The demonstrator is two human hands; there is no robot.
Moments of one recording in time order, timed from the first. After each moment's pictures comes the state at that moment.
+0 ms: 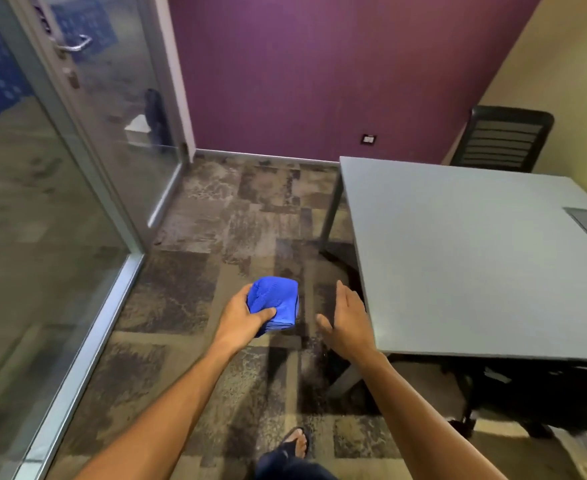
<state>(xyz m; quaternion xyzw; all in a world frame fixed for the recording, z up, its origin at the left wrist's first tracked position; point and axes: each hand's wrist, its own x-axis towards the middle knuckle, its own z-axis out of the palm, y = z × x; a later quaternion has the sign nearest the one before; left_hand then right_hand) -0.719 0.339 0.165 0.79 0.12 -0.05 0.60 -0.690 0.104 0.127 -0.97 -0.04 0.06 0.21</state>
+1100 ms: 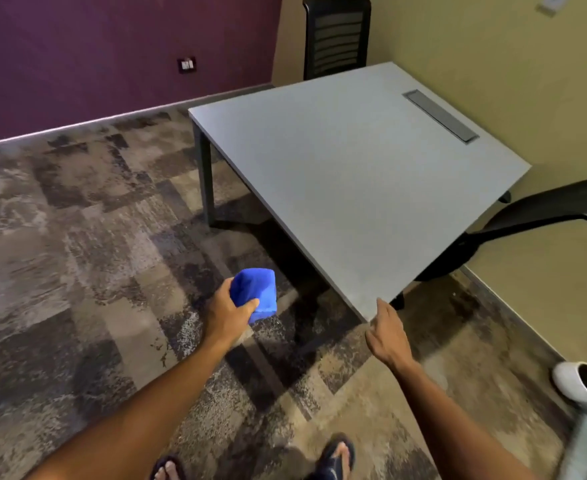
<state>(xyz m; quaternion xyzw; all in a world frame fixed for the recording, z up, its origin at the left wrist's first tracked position) -0.488 0.333 0.088 0.83 -0.06 -0.24 0.50 -0.684 0.083 0.084 -0.88 0.40 0.14 0.21</state>
